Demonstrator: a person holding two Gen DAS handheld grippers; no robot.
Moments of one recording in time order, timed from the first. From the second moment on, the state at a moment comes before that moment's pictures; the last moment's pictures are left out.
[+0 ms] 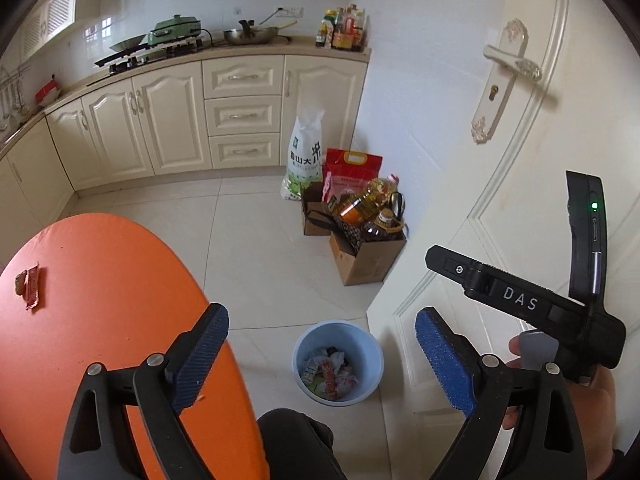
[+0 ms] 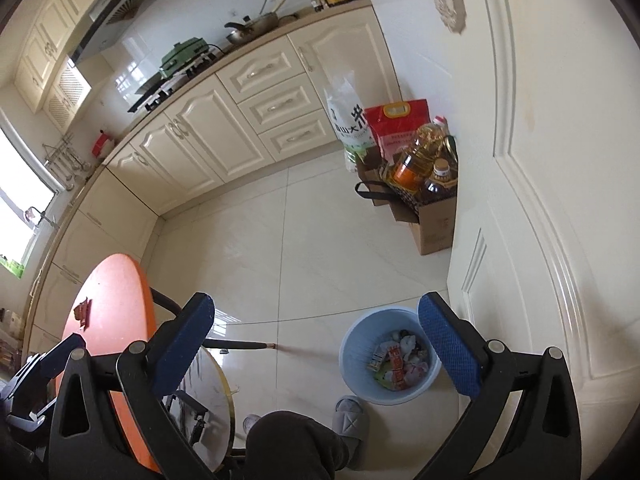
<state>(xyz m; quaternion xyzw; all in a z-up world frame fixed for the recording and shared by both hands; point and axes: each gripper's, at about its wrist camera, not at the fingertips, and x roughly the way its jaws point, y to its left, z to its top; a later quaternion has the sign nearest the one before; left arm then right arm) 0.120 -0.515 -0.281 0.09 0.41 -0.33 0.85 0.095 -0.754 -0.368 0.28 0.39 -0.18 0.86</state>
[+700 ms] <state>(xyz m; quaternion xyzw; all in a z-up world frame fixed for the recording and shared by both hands) 0.000 -0.249 -0.210 -0.01 0.31 -0.18 0.93 0.128 -0.536 -0.244 0.15 0.31 -0.05 0.94</state>
